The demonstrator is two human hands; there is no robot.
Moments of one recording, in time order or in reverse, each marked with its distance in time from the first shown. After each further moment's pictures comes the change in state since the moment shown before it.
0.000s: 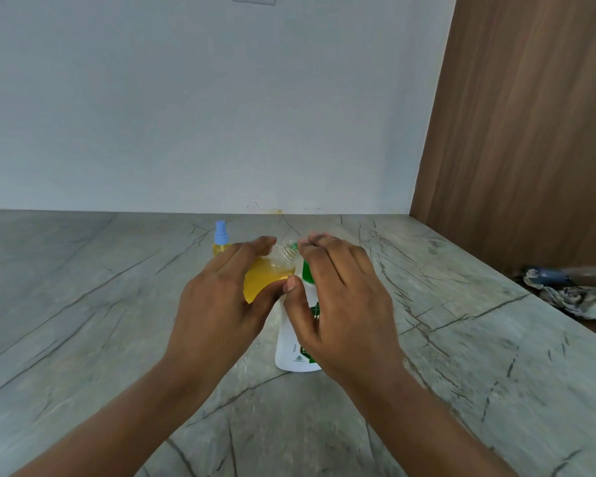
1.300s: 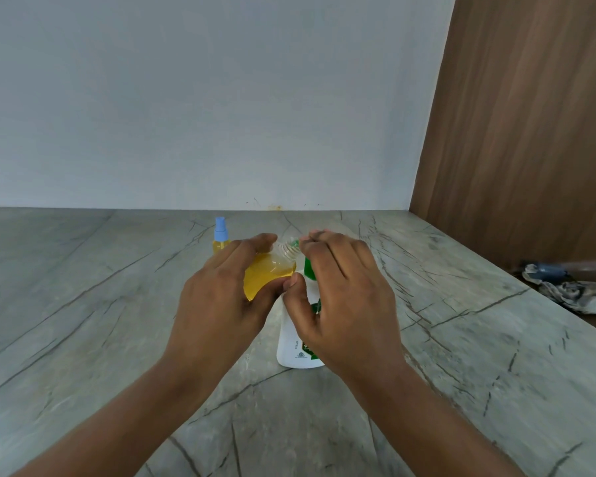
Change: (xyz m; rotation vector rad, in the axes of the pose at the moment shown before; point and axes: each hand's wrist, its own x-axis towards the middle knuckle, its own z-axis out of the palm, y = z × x) left_hand -0.002 -0.002 0.001 -0.025 -0.005 -0.022; right_hand -0.001 -0.002 0.003 -0.010 -0.008 0.016
